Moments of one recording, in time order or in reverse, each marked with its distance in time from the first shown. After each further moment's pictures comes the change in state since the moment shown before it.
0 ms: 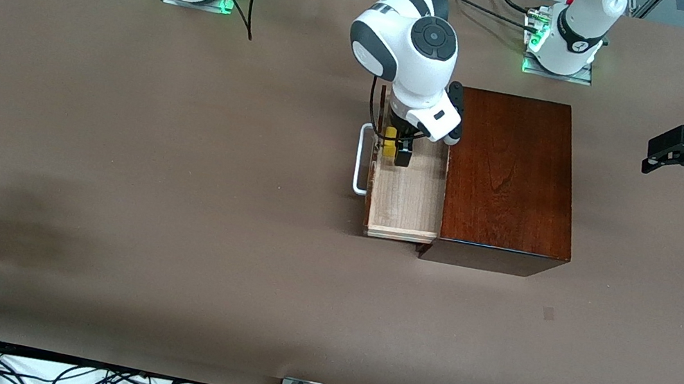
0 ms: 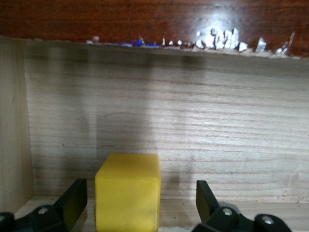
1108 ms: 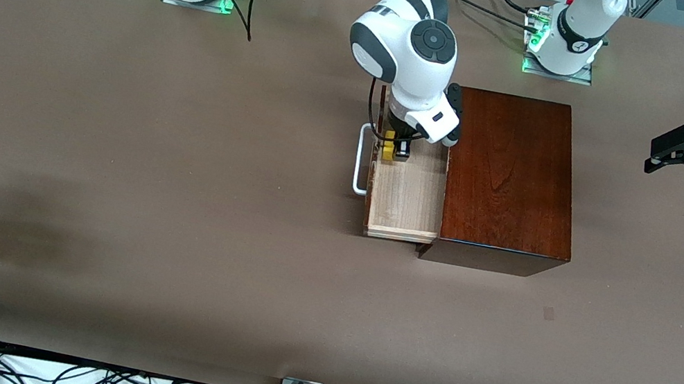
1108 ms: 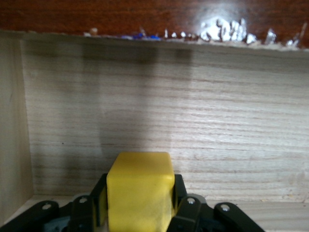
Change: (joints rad) left arm 0.000 0.000 0.003 0.006 0.000 -0.003 0.000; right arm 0.004 0.003 -0.002 -0.001 0.000 -0.006 0.003
